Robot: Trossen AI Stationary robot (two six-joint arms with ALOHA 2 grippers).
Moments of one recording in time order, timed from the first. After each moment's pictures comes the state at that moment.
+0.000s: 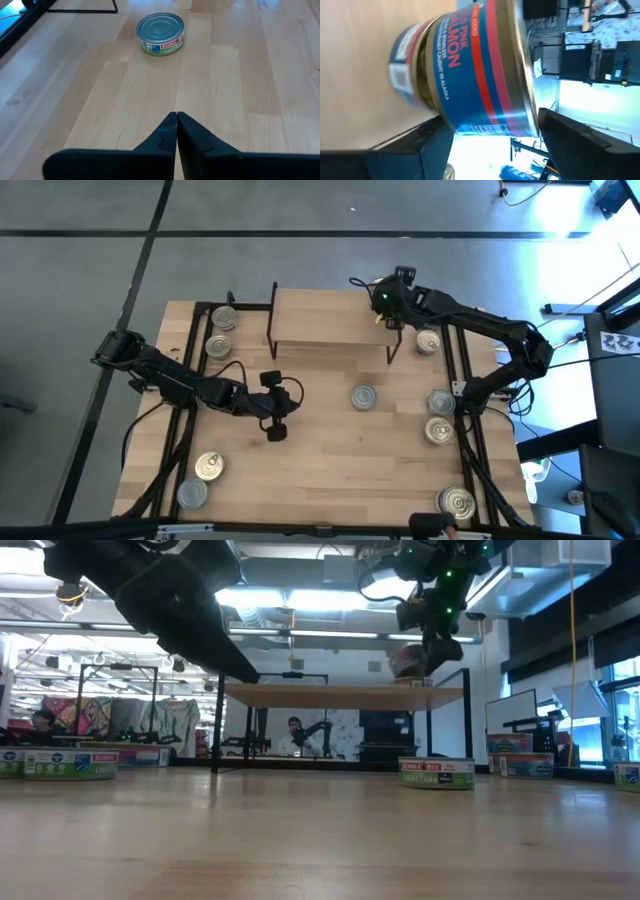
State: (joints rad) left arm -0.27 1.39 0.66 0.04 -0.44 -0.21; right arm -0.53 1.49 1.30 -0.71 0.71 -0.73
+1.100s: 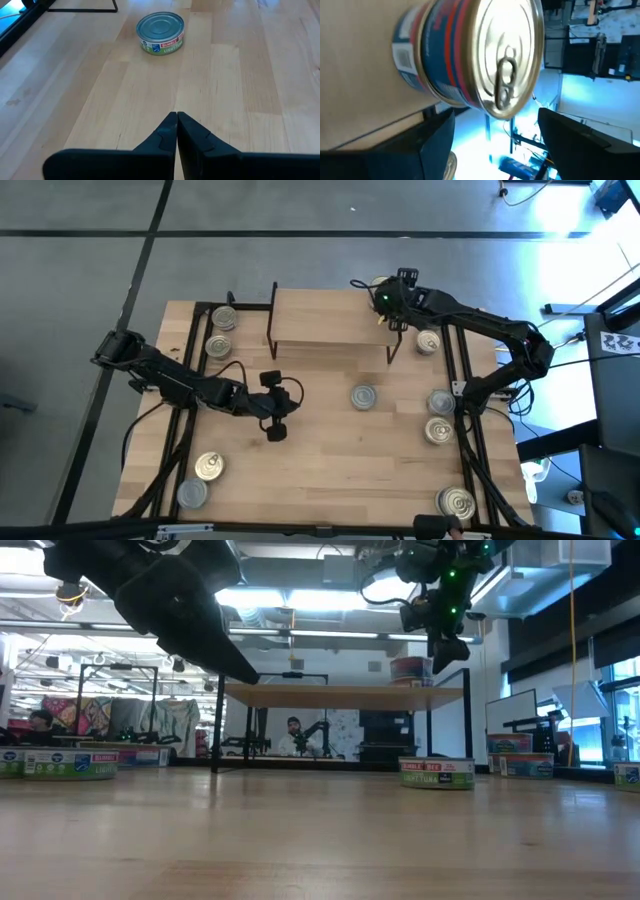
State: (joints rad) left arm -0.27 1.39 0.66 0.04 -0.44 -0.21; right arm -0.53 1.48 1.30 -0.76 0.73 -0.71
